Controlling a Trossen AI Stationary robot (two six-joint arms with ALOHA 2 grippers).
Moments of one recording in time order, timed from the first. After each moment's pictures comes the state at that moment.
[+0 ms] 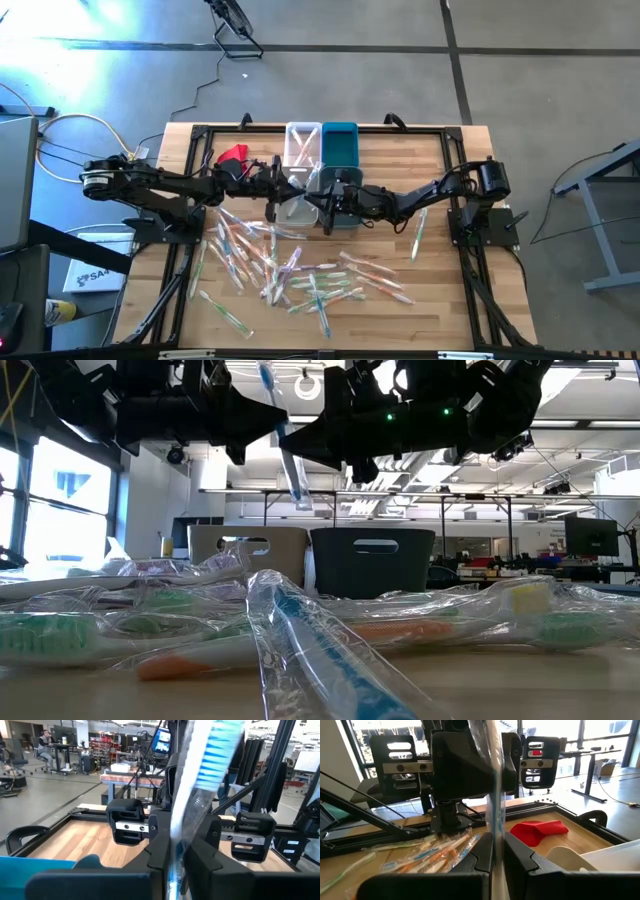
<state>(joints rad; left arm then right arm) 0.20 1.26 0.45 0.92 0.23 -0.09 0.02 1.82 0.84 0.98 0.23 0.13</state>
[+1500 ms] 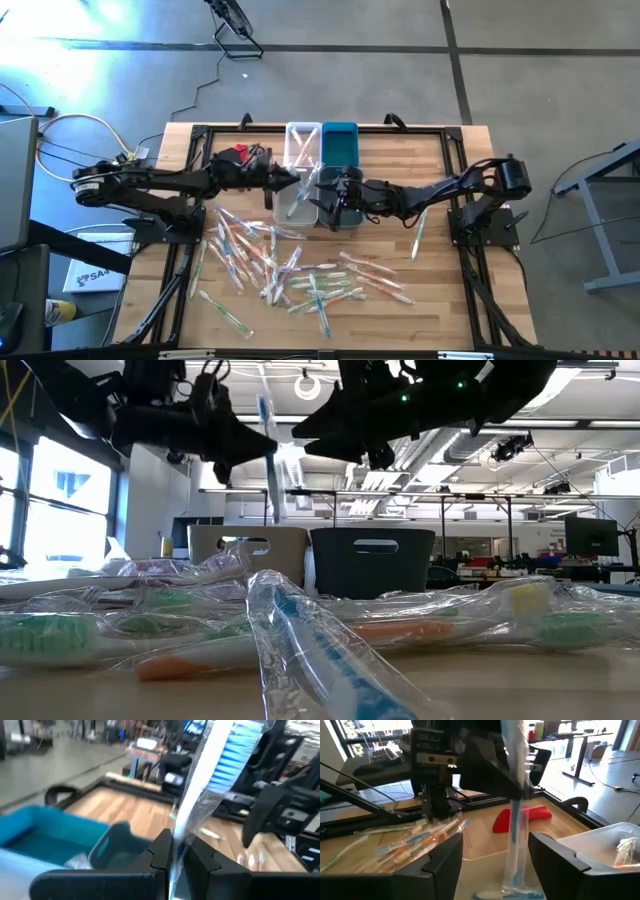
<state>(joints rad) 0.34 1.18 0.45 0.69 0.24 -0.21 0.02 1.66 0.84 0.69 0.26 0.13</state>
